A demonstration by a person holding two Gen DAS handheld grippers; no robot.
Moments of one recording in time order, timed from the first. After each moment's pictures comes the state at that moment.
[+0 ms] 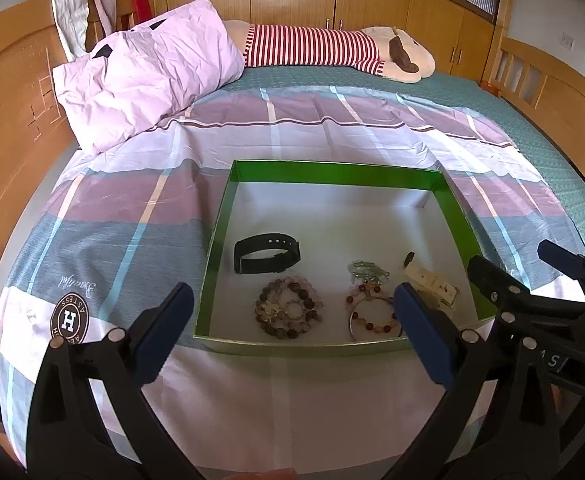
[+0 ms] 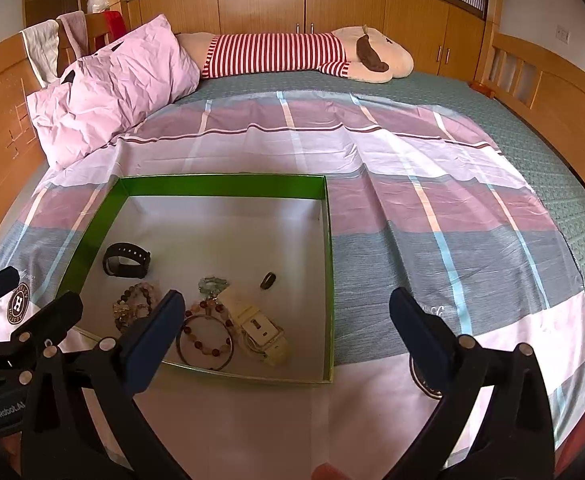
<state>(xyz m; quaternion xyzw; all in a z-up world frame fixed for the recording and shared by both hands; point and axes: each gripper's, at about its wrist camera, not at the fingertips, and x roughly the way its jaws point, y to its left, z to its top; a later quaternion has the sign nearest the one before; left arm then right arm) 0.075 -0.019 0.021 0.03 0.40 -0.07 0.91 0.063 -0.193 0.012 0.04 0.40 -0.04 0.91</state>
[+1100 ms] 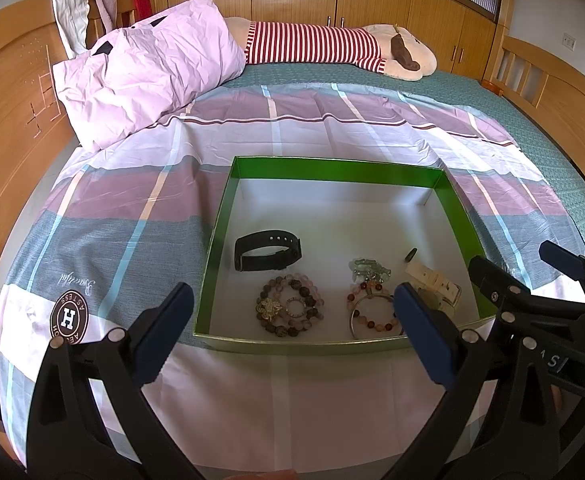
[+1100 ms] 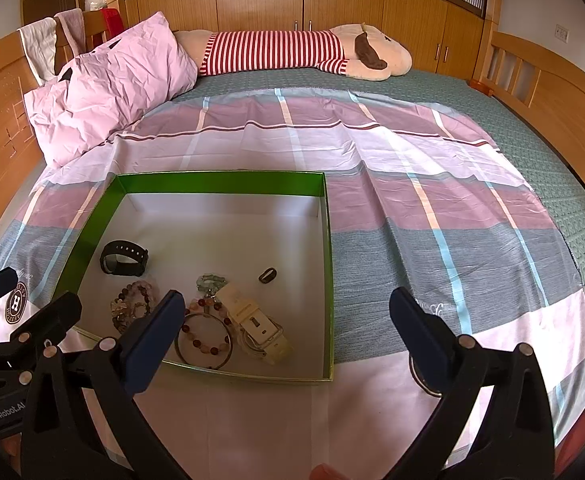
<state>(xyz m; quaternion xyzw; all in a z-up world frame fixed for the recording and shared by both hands) 0.074 -0.018 0.020 0.03 0.41 -0.07 0.91 0.064 -0.195 0.011 0.04 0.41 -0.04 0.91</state>
